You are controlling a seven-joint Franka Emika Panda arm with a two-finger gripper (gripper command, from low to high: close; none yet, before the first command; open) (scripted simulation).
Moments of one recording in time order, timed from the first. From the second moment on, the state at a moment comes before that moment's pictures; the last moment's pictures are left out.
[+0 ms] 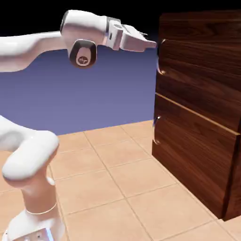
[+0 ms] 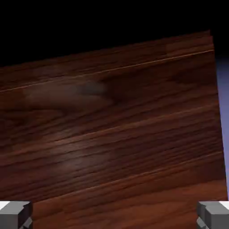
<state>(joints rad) -0.63 -1.06 0.54 -2.44 0.90 2.88 0.55</state>
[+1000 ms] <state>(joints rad) -1.50 -1.60 1.18 -1.86 1.97 2.71 0.34</state>
